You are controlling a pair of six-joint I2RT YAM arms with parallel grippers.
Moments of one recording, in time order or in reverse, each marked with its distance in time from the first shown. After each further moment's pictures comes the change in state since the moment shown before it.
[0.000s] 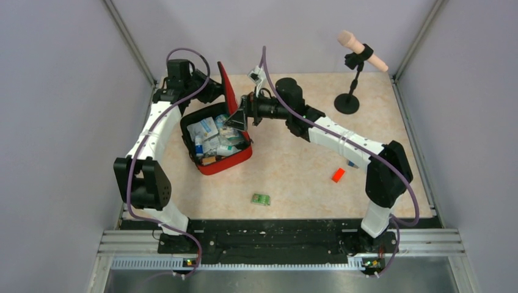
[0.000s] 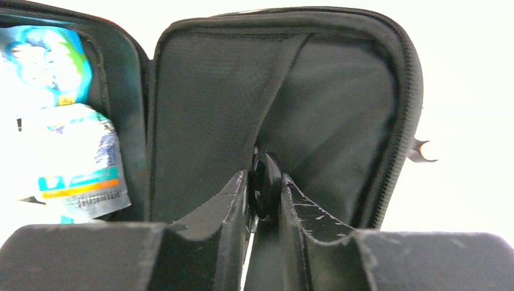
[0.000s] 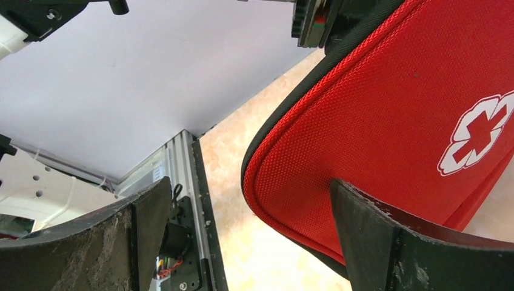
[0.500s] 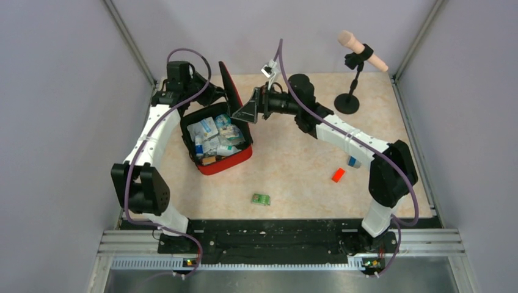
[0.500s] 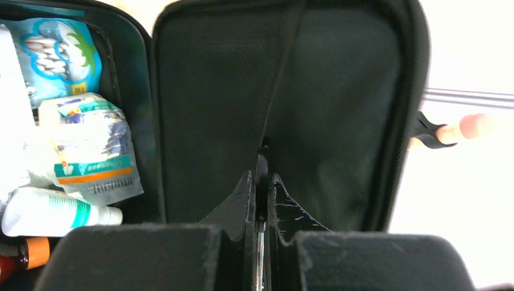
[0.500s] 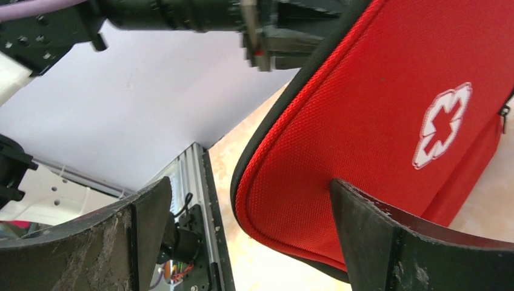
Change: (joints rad) left arm -0.010 -0.069 -0.027 -0.021 0.008 0.047; right arm -0.097 -0.019 -0.048 0.080 -0.077 0.108
